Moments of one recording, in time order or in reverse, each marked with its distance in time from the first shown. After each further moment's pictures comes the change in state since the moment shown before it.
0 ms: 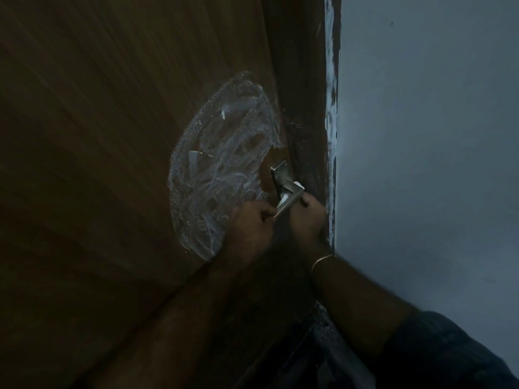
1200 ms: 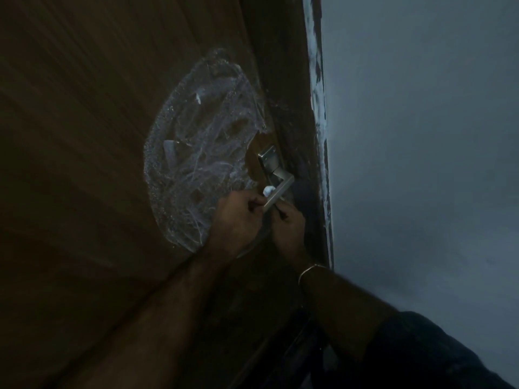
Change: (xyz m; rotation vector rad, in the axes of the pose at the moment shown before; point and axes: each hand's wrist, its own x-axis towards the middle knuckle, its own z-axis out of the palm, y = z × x) left_hand 0.003 -0.003 0.003 0.025 0.001 0.043; right_hand -0.017 0.053 0.005 0.125 -0.248 -0.302
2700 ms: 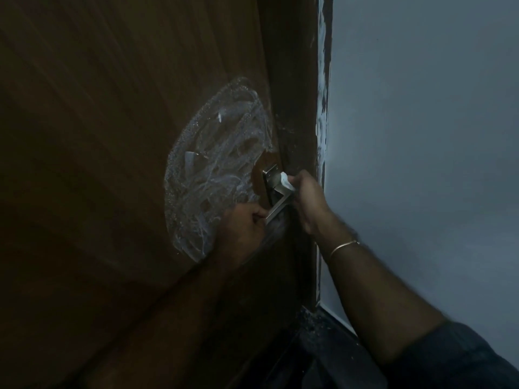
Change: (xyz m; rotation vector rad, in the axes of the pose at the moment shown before) left_hand -0.003 -0.005 0.000 -0.067 -0.012 -0.008; right_hand 0.056 -0.110 -0.031 0.196 -0.066 0.540
